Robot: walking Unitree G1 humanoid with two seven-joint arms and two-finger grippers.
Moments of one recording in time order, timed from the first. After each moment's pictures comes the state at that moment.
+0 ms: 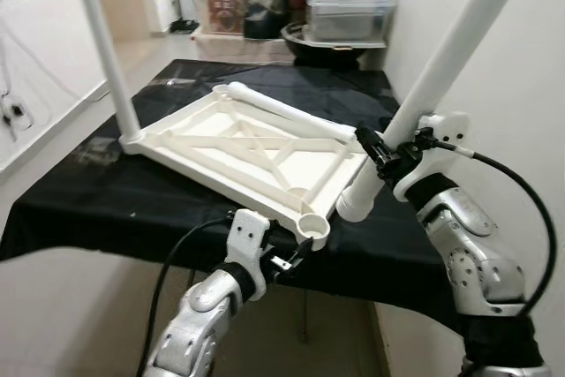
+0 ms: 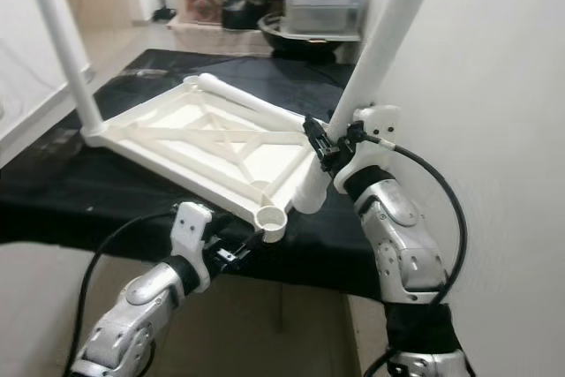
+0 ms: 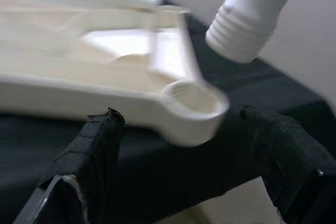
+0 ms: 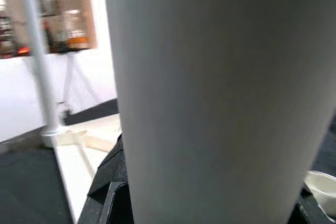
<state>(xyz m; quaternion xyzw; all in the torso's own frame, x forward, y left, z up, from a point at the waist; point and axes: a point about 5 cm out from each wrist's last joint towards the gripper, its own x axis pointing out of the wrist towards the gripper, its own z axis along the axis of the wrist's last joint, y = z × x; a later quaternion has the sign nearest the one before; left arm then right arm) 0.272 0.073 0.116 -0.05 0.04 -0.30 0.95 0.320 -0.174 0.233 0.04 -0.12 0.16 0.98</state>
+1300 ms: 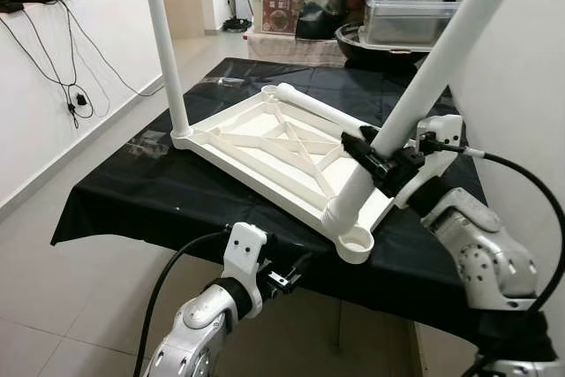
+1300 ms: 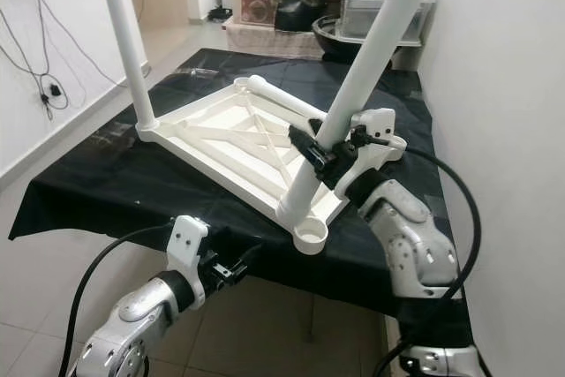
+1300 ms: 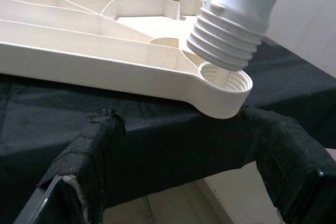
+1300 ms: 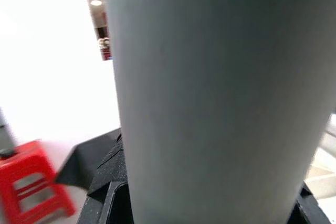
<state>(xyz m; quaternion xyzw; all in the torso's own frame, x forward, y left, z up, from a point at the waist) 0.253 0.074 0.114 -0.06 0.05 -0.31 0.95 0.318 -0.181 0.230 0.10 -0.07 0.34 0.93</state>
